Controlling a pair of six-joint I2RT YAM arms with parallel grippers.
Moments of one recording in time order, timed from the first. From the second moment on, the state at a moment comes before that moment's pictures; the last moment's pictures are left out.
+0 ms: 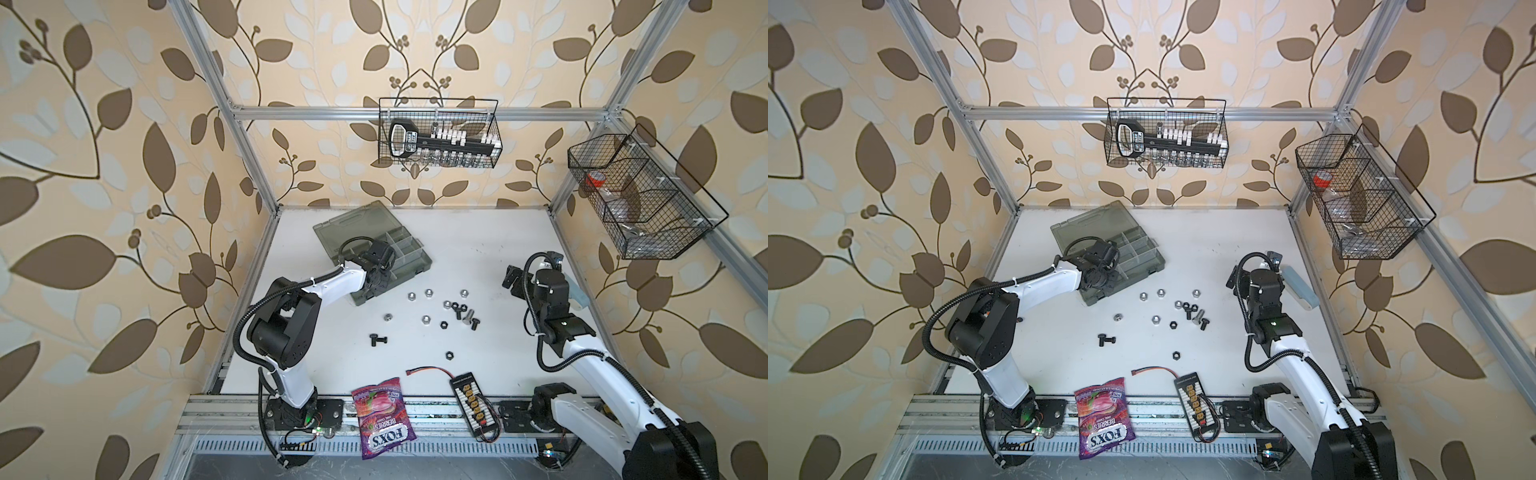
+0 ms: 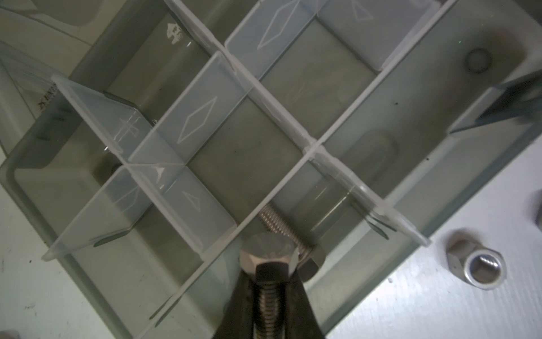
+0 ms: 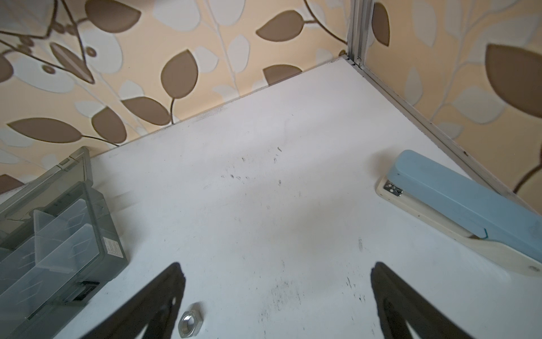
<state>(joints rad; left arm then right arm) -0.49 1.76 1.15 -0.48 -0.22 -0.19 0.12 0.94 0.52 -0.05 0.32 0.42</state>
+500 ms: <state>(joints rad) -0.49 1.76 1.17 -0.48 -0.19 -0.18 0.12 0.95 0.52 -0.05 0.32 0.42</state>
